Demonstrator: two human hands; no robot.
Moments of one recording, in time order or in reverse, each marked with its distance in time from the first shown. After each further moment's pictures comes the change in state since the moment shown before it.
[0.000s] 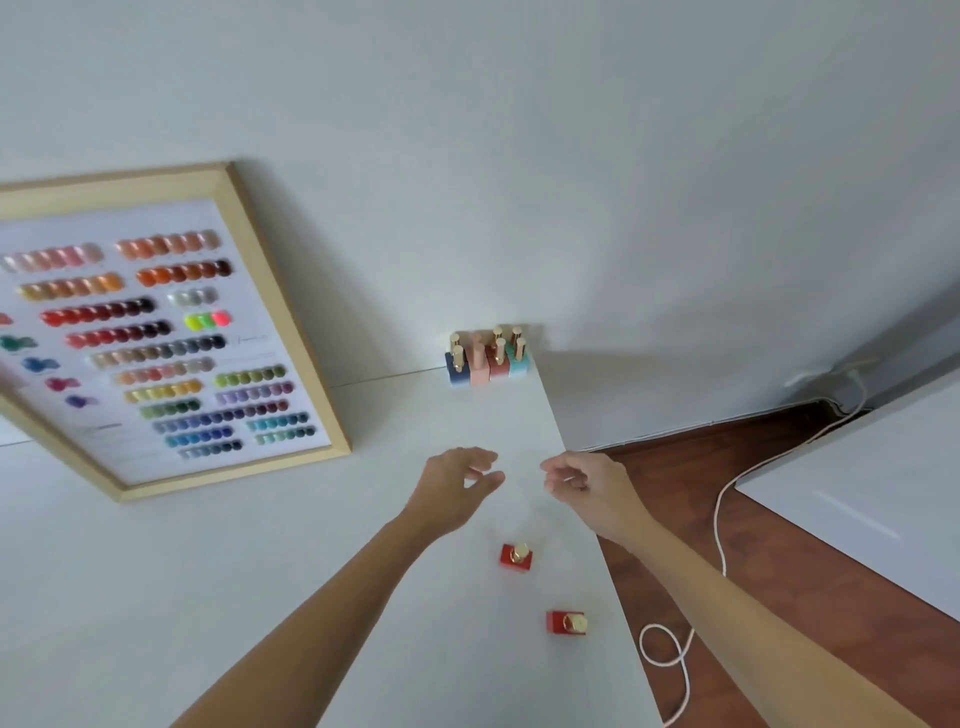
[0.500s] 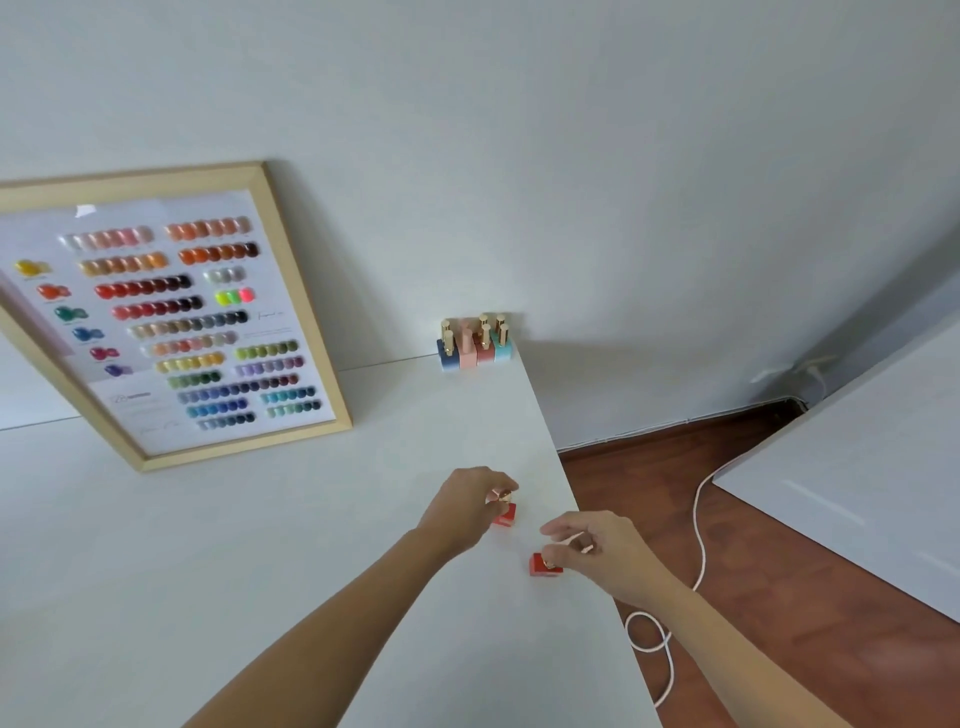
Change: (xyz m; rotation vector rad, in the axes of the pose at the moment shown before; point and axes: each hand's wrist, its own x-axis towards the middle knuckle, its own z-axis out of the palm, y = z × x) left_hand -0.071 0.018 0.037 0.124 -0.045 0.152; right_hand -0.126 0.010 0.005 -0.026 -0.142 0.047
